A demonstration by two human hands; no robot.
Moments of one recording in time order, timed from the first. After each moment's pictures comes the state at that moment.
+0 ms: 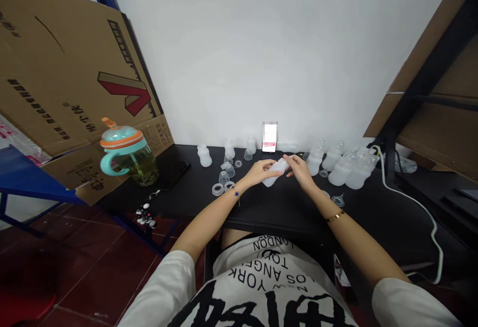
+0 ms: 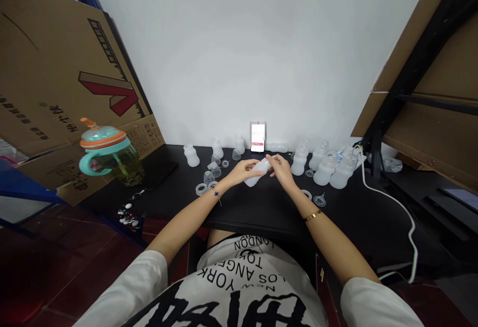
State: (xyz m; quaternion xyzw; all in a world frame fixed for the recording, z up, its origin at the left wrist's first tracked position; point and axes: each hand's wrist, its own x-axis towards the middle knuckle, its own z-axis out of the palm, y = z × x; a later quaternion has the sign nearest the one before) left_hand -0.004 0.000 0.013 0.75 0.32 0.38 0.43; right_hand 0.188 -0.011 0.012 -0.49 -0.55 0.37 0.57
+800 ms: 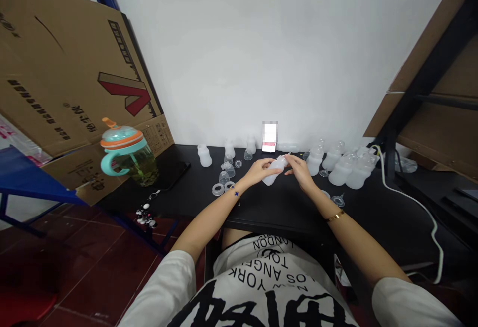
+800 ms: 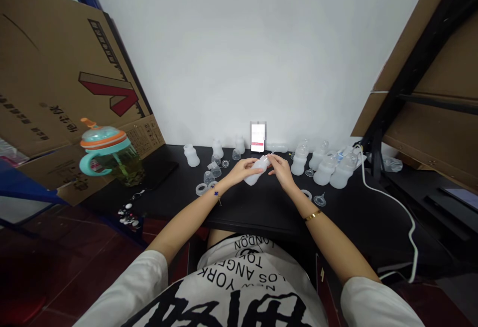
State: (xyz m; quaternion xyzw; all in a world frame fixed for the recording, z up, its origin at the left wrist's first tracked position) left_hand -0.004 0.001 0.014 0.73 0.32 0.40 0.46; right_hand 0.186 -0.010 0.010 -0.44 -0.55 0.39 0.59
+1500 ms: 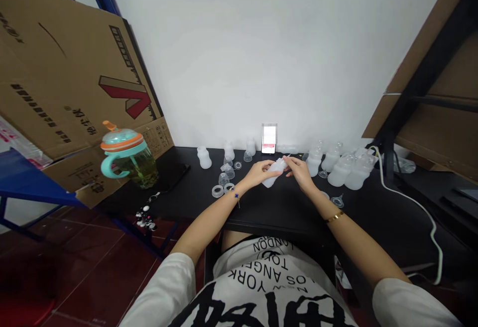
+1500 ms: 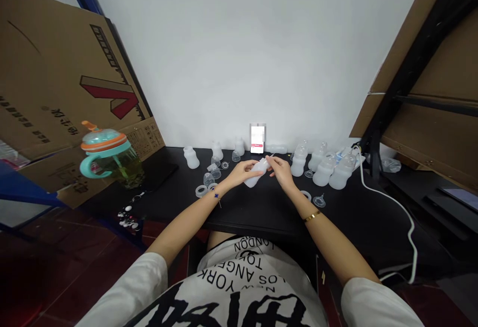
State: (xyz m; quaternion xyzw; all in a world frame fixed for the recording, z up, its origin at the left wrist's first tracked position) left_hand -0.005 0.001 0.010 0.76 0.33 0.39 0.41; right_hand 0.190 -0.008 0.009 -0.46 -0.56 0.37 0.58
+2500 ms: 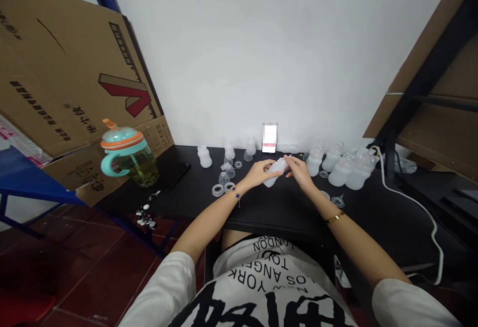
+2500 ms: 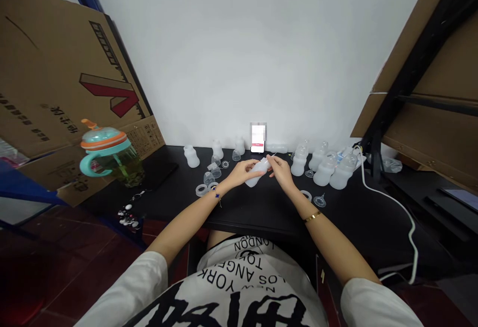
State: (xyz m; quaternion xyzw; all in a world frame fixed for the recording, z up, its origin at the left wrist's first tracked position) left_hand -0.004 0.000 0.010 0.78 0.34 0.39 0.36; right_hand 0.187 -0.009 0.007 -0.46 -0.57 0.37 0.57
